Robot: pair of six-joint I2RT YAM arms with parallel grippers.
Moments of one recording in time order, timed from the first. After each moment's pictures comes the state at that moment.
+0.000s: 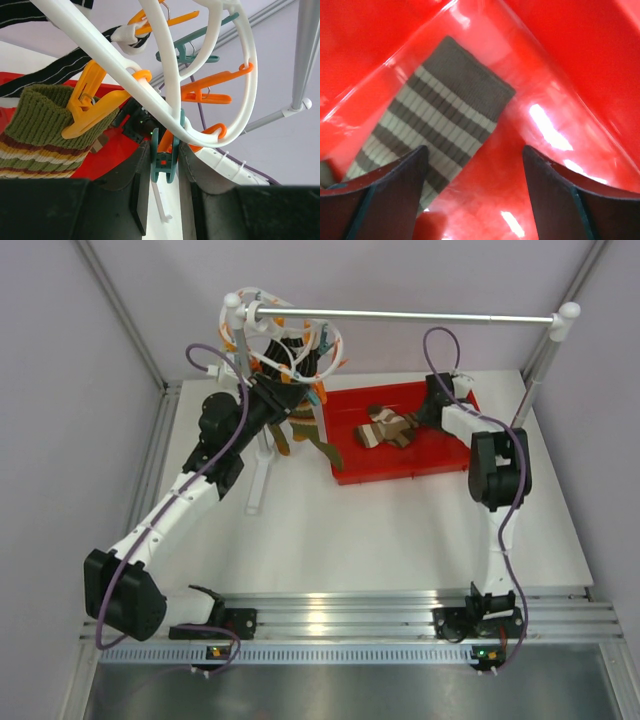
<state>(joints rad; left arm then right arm) -0.39 1.29 1.10 0.29 0.18 -0.96 0.14 2.24 1.69 -0.32 0.43 0.56</state>
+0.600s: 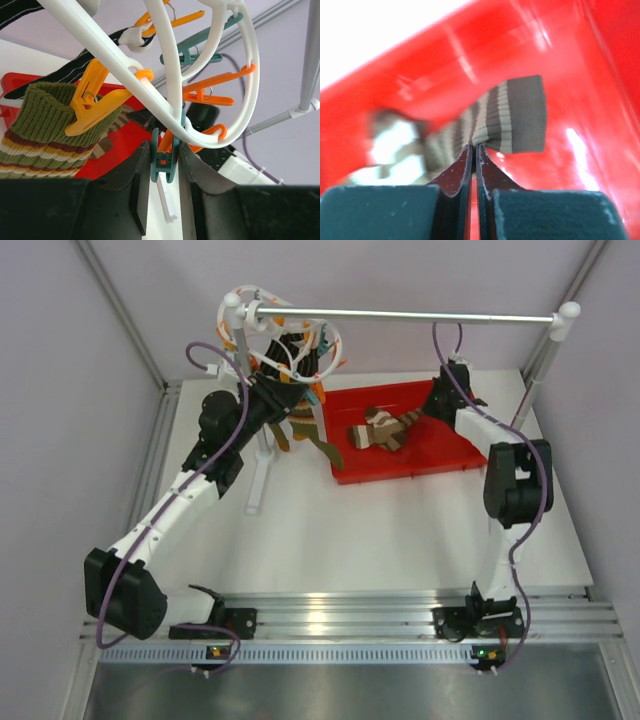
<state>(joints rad) -0.38 1.30 1.11 0.26 0.18 -0.94 0.13 2.05 1.54 -0.18 0.11 0.44</state>
